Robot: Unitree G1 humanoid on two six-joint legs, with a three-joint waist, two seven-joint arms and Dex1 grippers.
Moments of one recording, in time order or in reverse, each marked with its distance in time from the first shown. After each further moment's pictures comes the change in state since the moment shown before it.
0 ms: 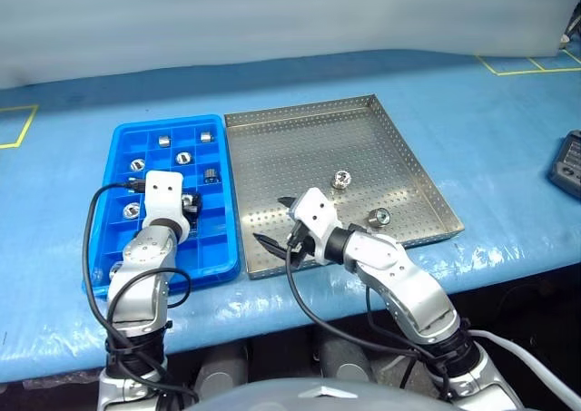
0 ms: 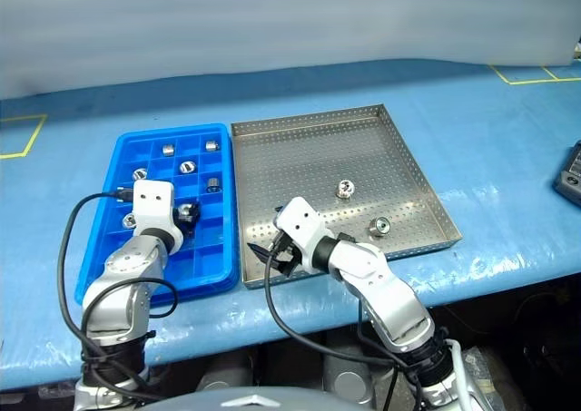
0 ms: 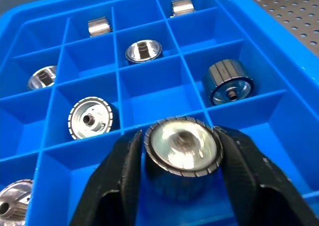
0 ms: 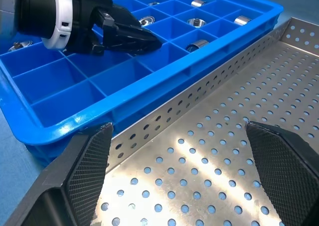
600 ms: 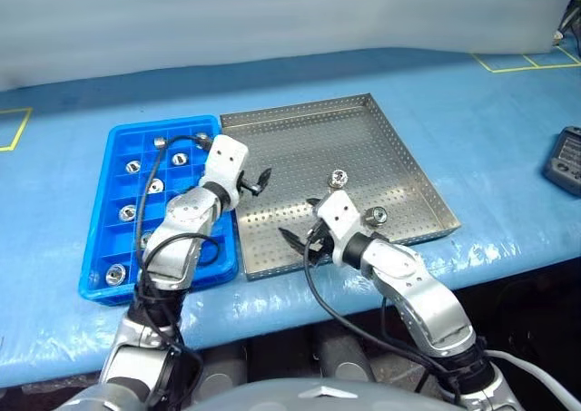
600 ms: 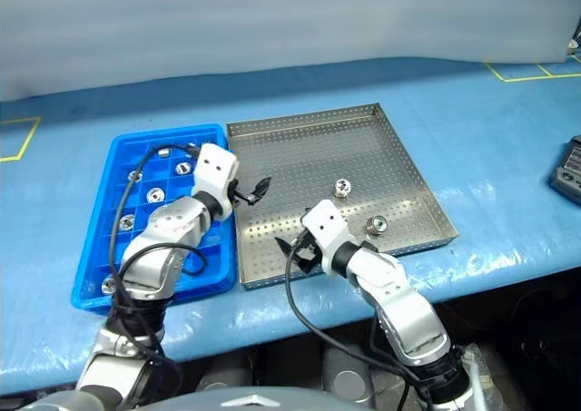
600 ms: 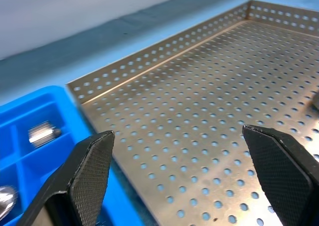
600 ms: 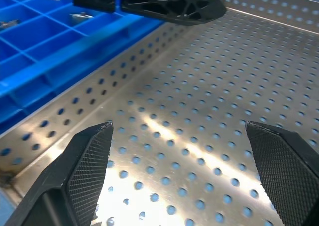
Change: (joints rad) left arm -0.279 0.061 -0.253 0.229 -0.057 -0.198 -0.258; right arm 0.115 -0.010 -0.112 -0.025 -0.032 0.006 -0.121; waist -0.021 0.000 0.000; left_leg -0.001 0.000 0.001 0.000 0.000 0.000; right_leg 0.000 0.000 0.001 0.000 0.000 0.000
